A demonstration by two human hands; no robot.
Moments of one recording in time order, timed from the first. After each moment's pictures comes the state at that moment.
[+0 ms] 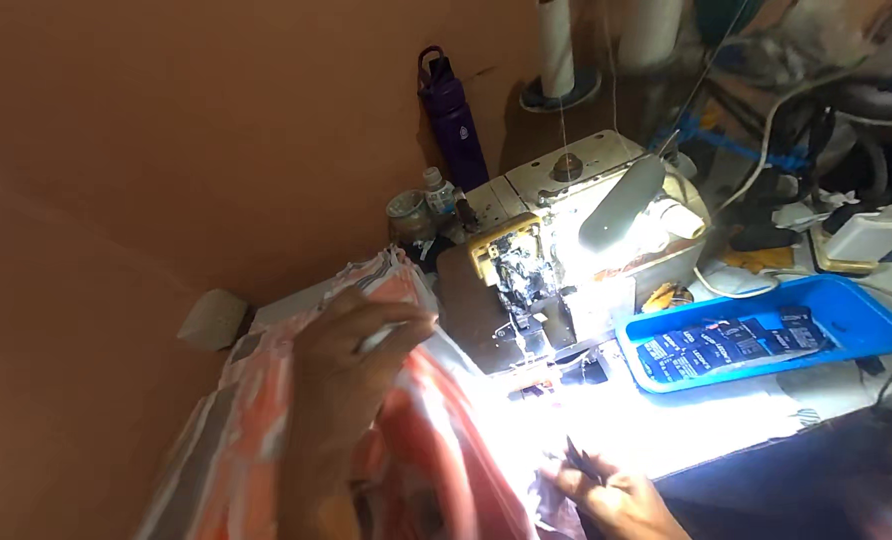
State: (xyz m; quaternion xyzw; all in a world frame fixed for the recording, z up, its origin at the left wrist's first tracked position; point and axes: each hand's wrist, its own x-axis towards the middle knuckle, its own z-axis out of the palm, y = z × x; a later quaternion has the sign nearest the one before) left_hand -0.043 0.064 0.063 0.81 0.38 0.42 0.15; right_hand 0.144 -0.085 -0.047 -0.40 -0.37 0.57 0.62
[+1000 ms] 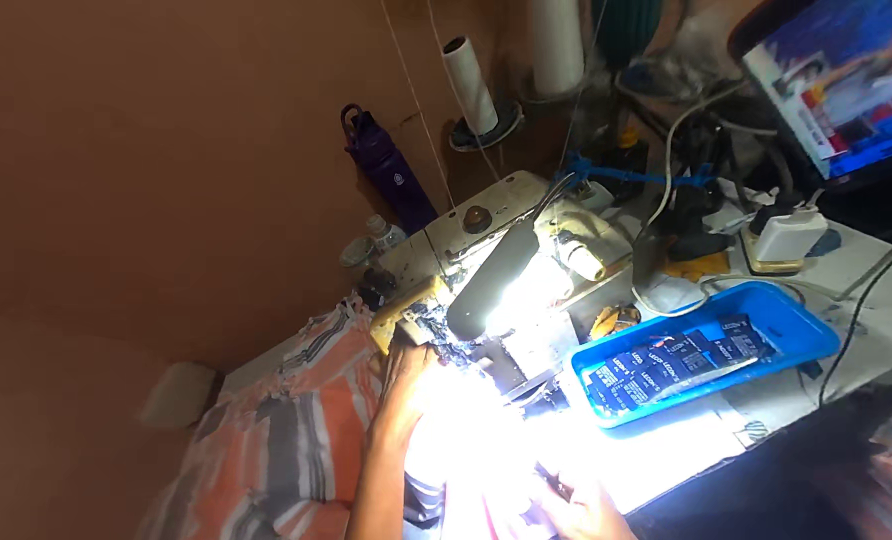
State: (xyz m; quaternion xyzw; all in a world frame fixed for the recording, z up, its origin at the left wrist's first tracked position) left_hand 0.059 0.116 0.011 0.78 0.60 0.10 0.11; right_hand 0.167 -0.068 -0.089 -0.49 -0.42 0.45 0.61
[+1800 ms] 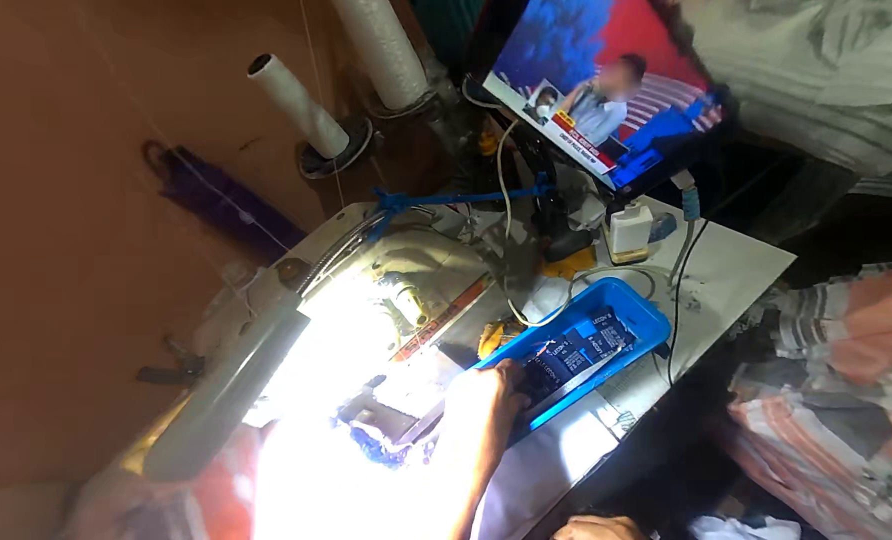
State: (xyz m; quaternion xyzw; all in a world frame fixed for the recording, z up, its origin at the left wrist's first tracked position) left_hand 0.208 0.037 -0.016 0.91 0.35 -0.10 0.19; right_hand 0.246 -0.161 -0.118 -0.56 -0.48 0.40 0.54
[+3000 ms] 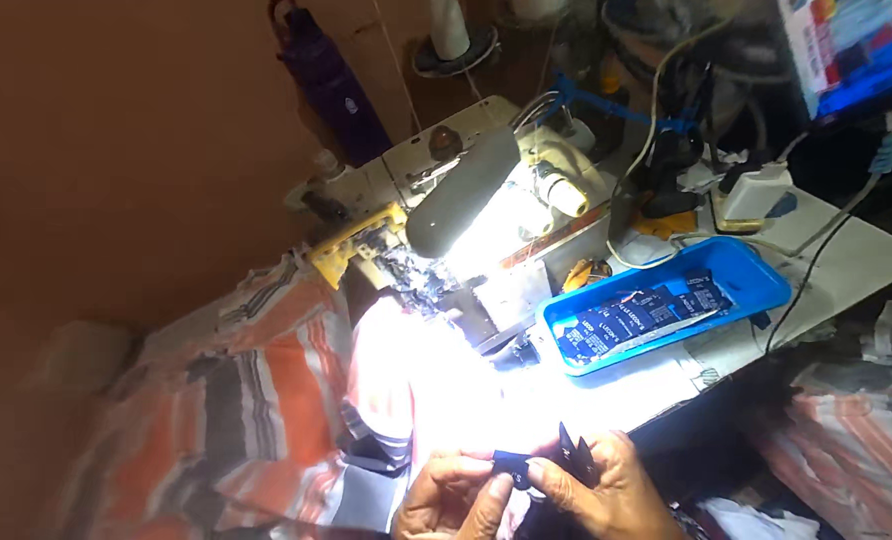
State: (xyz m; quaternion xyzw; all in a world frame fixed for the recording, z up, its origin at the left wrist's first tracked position) left_hand 0.042 -0.068 -0.043 0.53 0.33 0.53 0.58; right_hand 0.185 -0.100 -0.063 -0.41 -0.45 0.41 0.68
